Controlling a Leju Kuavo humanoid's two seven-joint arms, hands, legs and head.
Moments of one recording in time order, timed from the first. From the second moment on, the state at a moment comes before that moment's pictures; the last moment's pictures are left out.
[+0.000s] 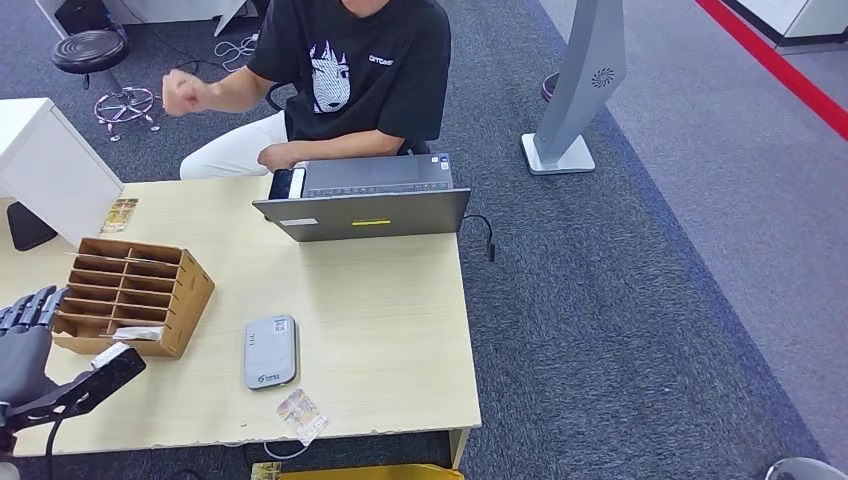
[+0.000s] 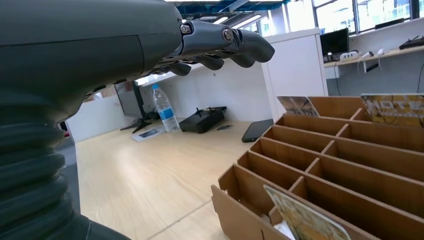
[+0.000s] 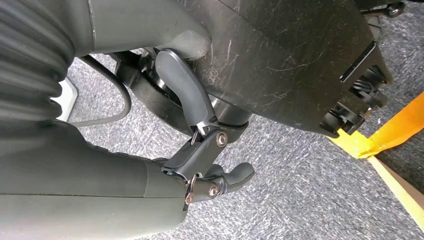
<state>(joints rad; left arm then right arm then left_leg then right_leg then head) 0.00 0.62 -0.11 -1.58 -0.97 -0.03 0.19 0.14 -0.19 0.82 -0.90 0.05 -0.52 0.46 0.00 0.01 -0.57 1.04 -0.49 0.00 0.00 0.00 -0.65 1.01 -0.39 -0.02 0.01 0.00</state>
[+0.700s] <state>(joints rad) -0.03 0.51 -0.17 -1.38 -0.96 0.00 0.17 0.12 -0.17 0.79 -0.87 0.05 -0.50 0.40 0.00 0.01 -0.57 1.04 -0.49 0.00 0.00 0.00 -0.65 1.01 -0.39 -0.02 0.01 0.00</state>
